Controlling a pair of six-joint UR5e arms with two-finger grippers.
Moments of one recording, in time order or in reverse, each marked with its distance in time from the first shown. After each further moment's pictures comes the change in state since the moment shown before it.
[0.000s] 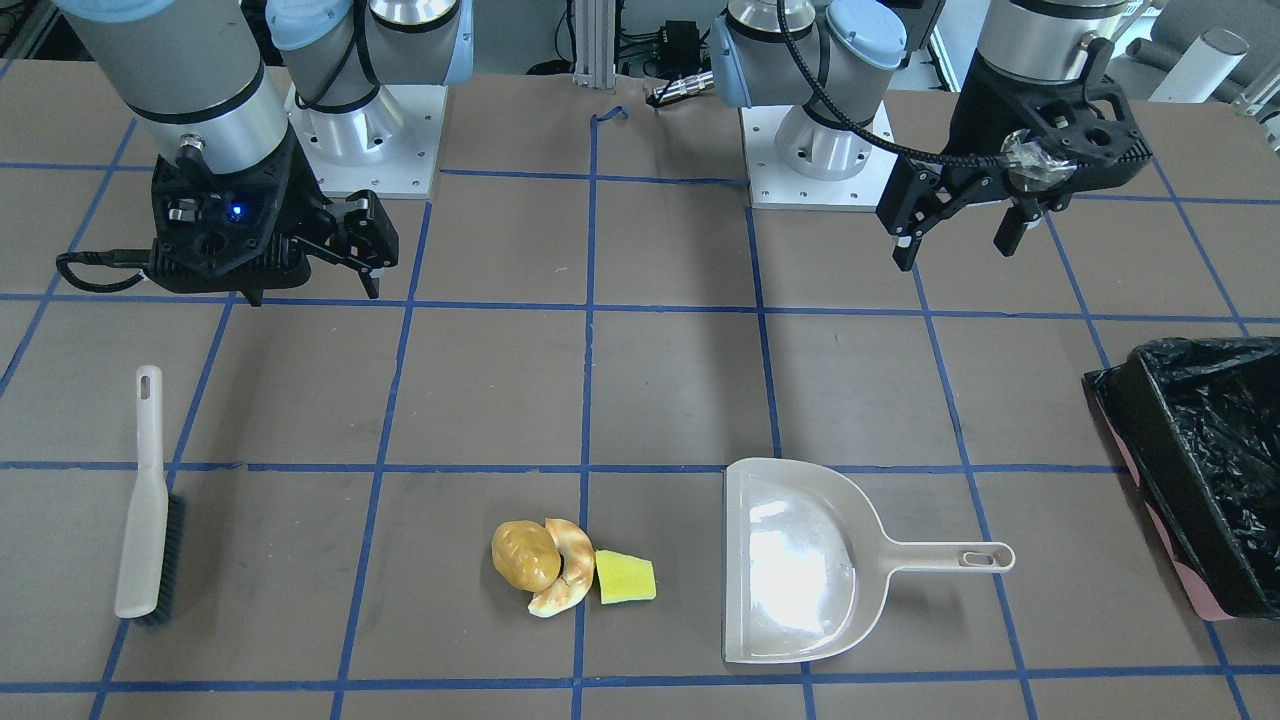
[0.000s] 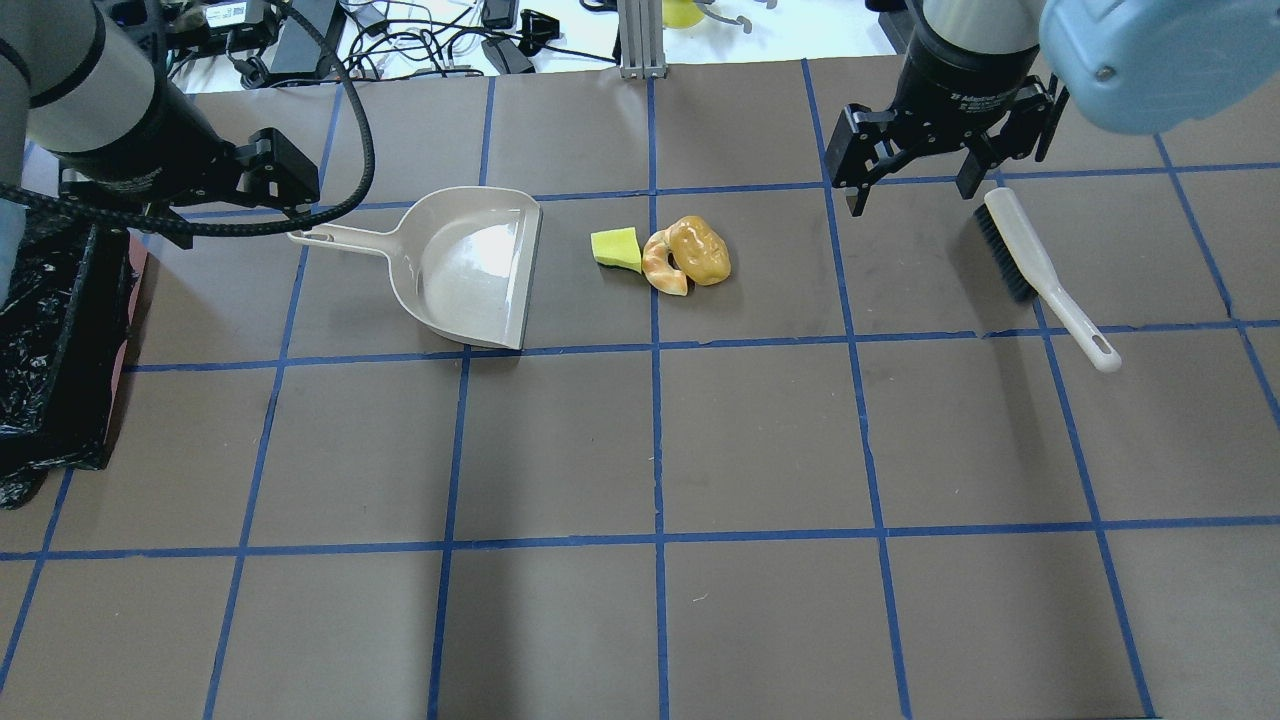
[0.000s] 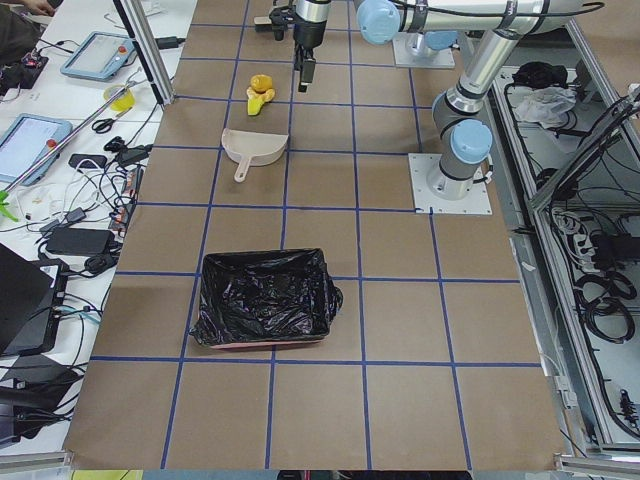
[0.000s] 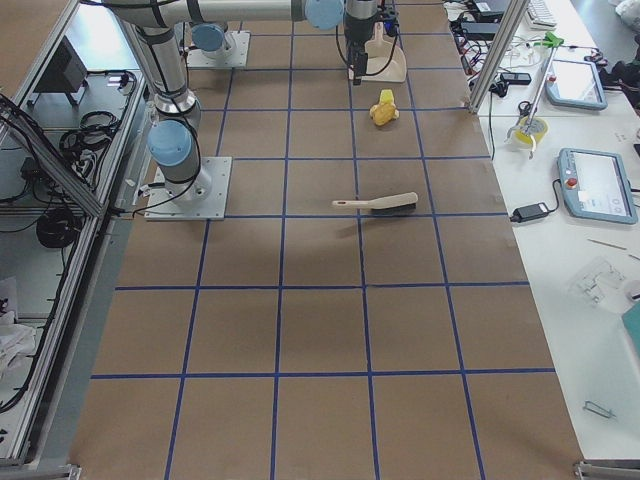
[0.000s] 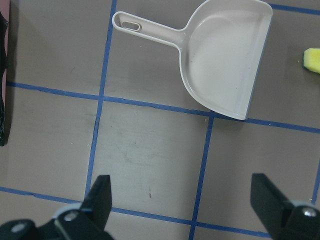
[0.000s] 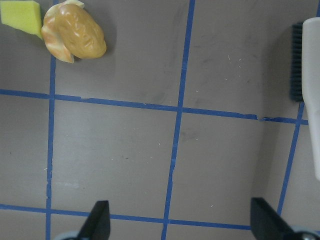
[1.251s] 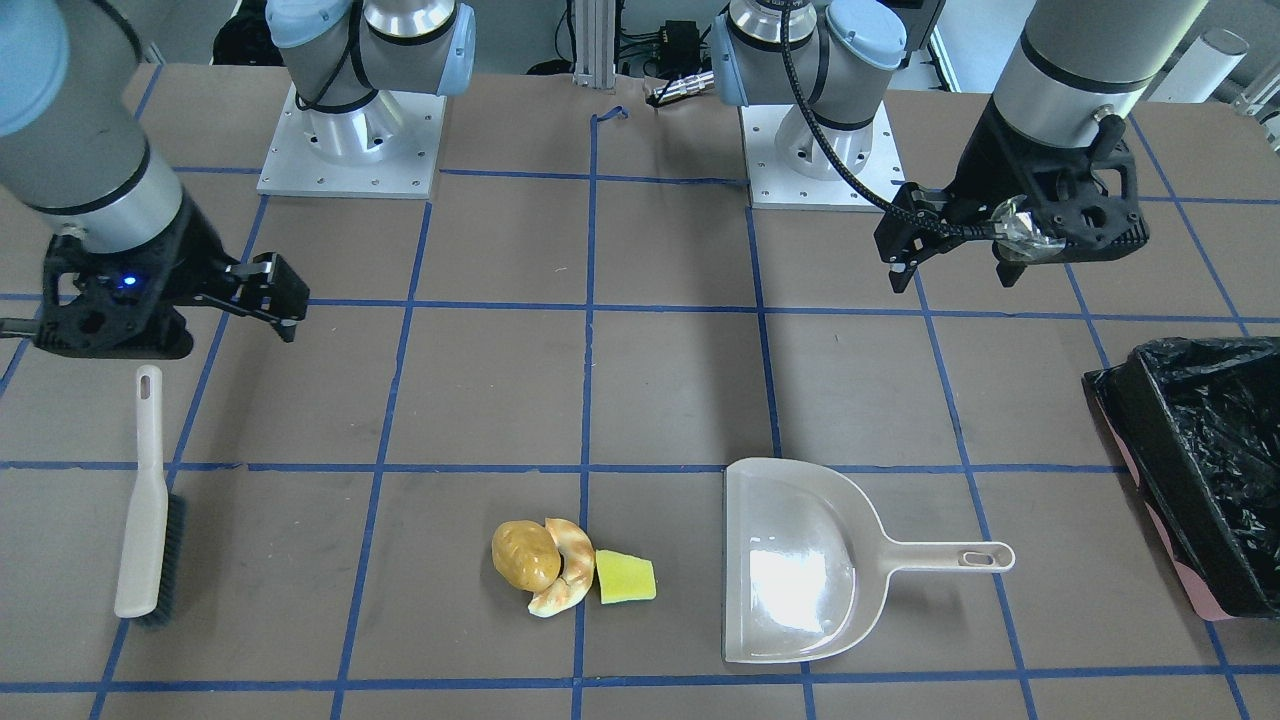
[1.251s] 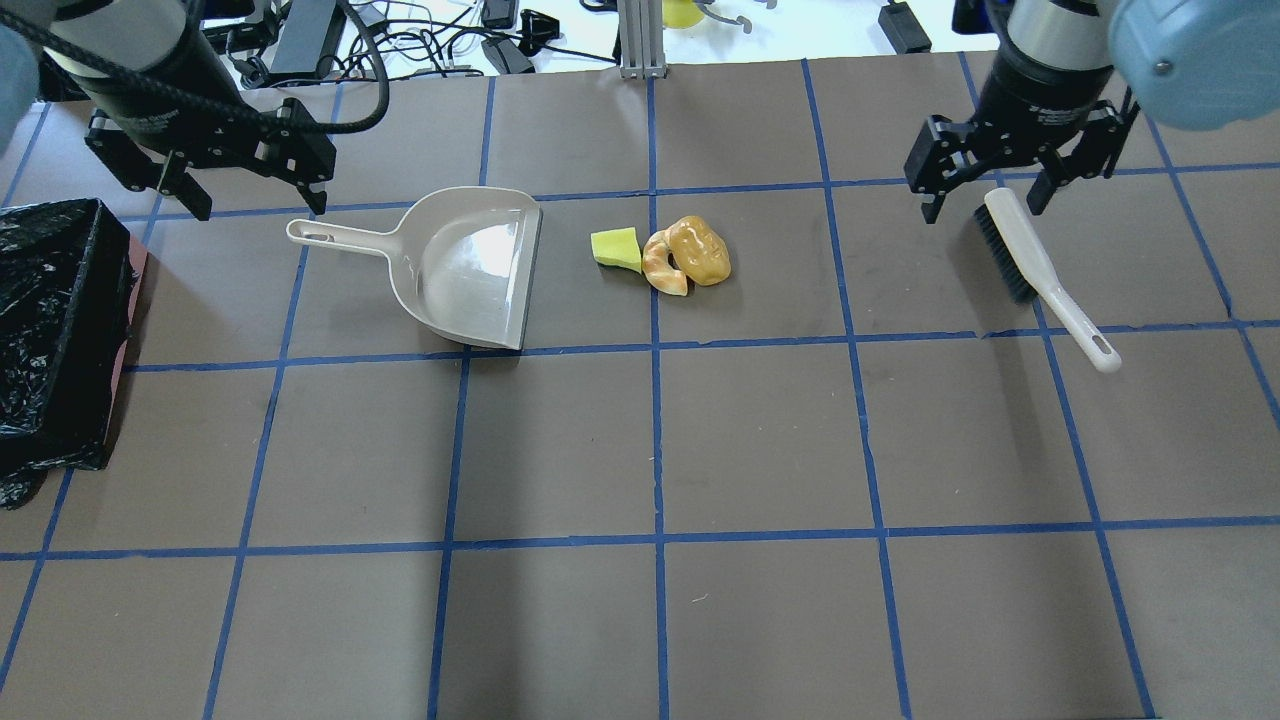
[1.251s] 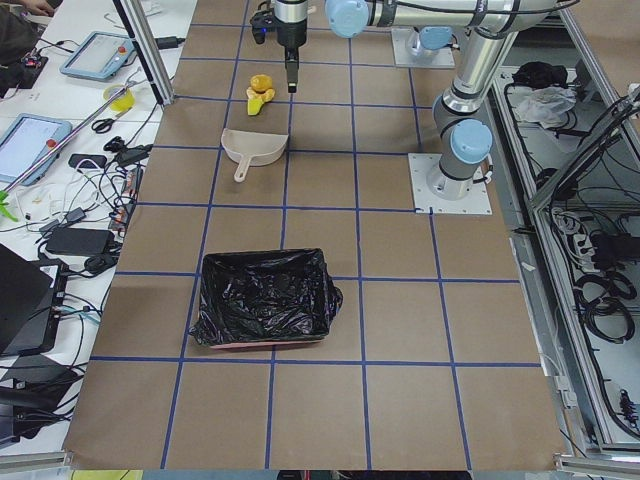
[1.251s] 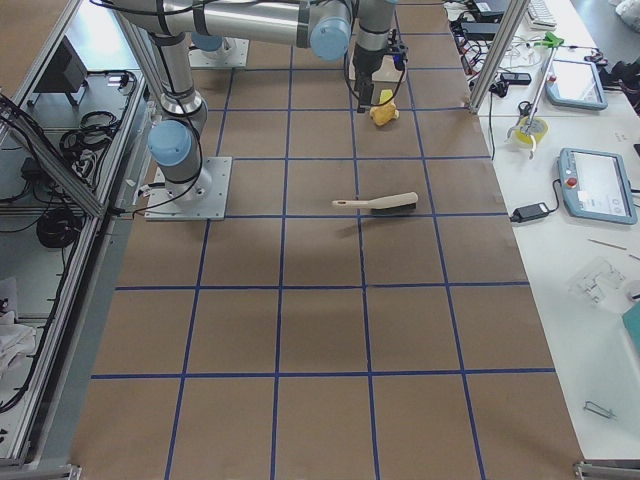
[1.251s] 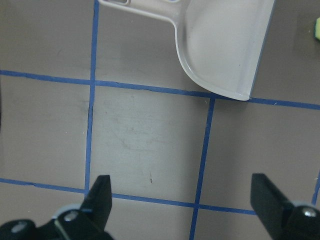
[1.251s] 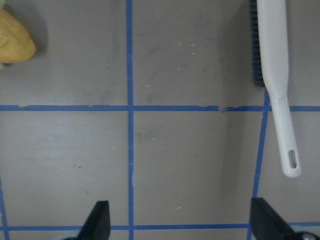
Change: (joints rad) left arm -0.018 -0.182 0.229 -0.220 0.000 0.129; right arm -0.192 0.042 0.070 -0.043 -0.024 -0.092
